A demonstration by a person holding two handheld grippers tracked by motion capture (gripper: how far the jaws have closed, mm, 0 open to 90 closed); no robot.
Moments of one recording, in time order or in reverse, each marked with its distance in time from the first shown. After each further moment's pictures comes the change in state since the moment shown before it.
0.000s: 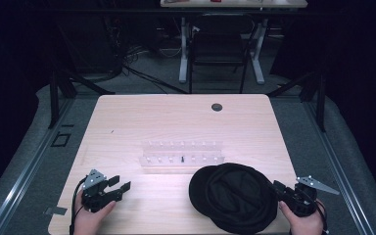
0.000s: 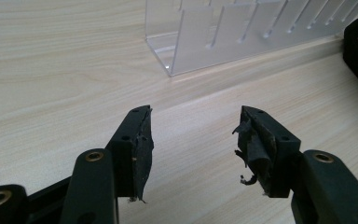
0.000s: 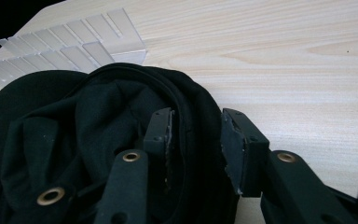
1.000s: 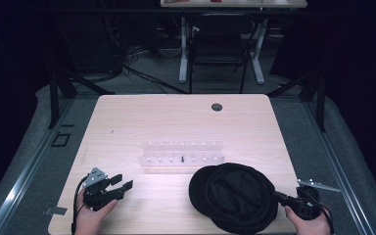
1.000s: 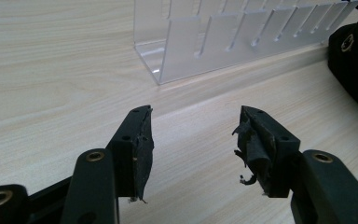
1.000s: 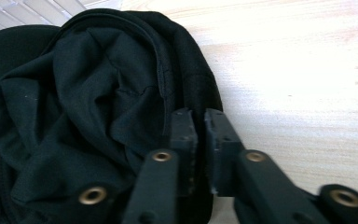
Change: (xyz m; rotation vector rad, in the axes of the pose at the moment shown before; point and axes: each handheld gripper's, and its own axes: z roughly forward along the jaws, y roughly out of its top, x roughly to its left) left arm -0.002 0.005 0.002 -0.003 -0.035 0.000; right arm -0.004 -0.002 -0.009 0.204 -0.046 0.079
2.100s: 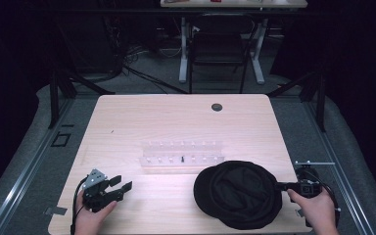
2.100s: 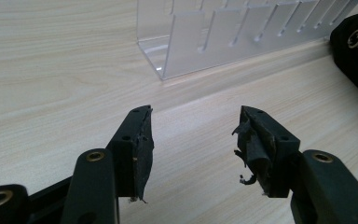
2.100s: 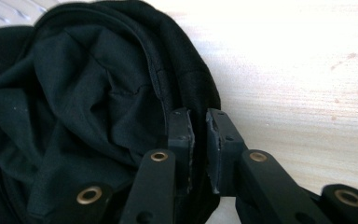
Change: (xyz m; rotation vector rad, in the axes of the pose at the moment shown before) left arm -0.001 -0.003 -0.002 0.013 0.012 0.001; right arm -0.013 0.055 0.013 0.209 -0.009 -0.003
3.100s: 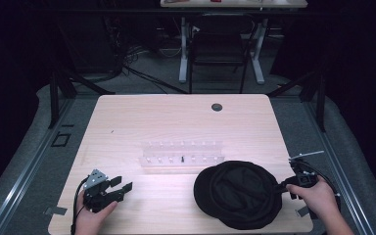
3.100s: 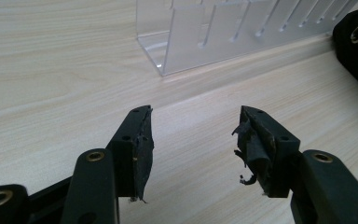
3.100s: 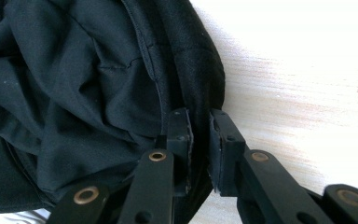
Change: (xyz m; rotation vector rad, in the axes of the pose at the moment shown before) left arm 0.000 -0.001 0.002 0.010 0.007 -0.001; right arm -0.008 0.024 0.012 0.272 0.045 0.055
